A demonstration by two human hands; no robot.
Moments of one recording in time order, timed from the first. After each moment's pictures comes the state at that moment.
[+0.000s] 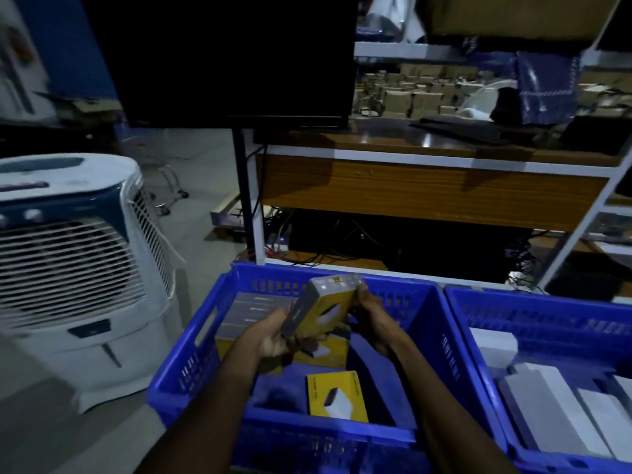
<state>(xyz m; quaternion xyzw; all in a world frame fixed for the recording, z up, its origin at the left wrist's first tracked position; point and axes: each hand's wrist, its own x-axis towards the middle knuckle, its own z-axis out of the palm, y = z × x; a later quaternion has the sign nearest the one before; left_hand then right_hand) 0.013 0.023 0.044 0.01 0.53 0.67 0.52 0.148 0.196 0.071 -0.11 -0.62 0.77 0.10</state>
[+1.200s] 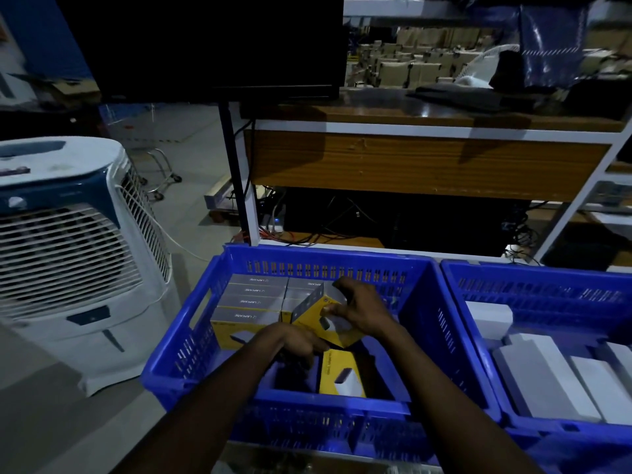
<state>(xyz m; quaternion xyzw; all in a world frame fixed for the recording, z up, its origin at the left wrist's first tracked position) 0.037 0.056 0.006 0.41 0.77 0.00 0.48 0.141 0.201 0.042 -0.10 -0.93 0.34 0.14</state>
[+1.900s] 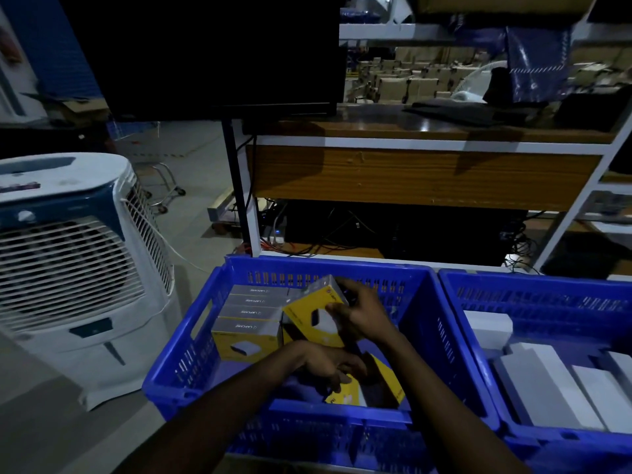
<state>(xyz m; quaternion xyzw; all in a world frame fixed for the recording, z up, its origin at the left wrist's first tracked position) 0.081 0.079 0.013 0.48 0.69 0.11 0.54 0.146 0.196 0.058 -0.10 -0.87 0.45 0.19</state>
